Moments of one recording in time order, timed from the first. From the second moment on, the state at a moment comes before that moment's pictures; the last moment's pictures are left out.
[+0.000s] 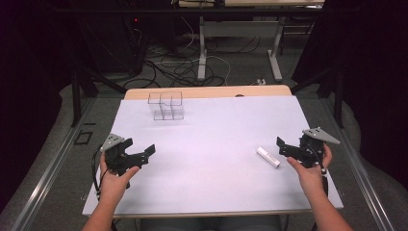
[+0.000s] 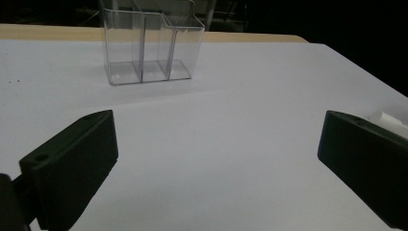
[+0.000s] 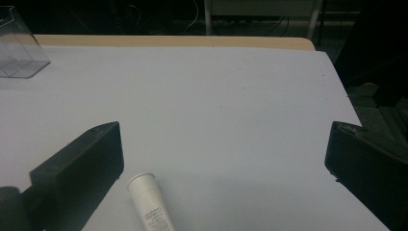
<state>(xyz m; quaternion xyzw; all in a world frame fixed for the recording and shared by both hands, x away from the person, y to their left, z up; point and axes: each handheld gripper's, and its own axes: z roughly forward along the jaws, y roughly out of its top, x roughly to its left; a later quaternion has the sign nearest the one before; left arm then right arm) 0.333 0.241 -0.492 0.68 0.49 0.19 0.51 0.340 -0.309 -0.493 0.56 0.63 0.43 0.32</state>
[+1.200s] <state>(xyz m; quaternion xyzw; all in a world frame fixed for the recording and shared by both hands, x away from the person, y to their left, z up) 0.359 0.227 -0.463 0.65 0.51 0.18 0.53 0.337 -0.301 -0.497 0.56 0.64 0.43 0.32</state>
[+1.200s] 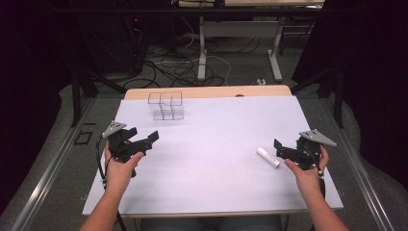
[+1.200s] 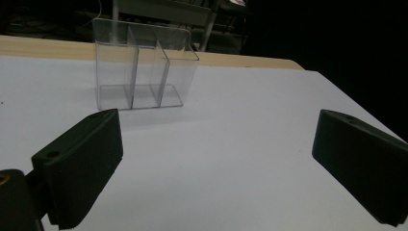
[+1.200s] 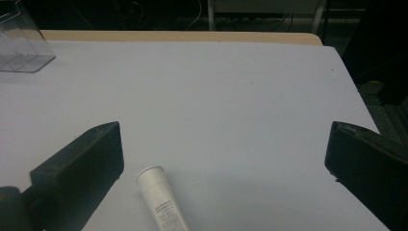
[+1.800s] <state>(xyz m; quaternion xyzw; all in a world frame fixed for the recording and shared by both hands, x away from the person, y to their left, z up) 0.399 0.212 -0.414 0.66 0.52 0.17 0.52 0.337 -0.301 -0.499 0.56 0.63 0.43 0.31</state>
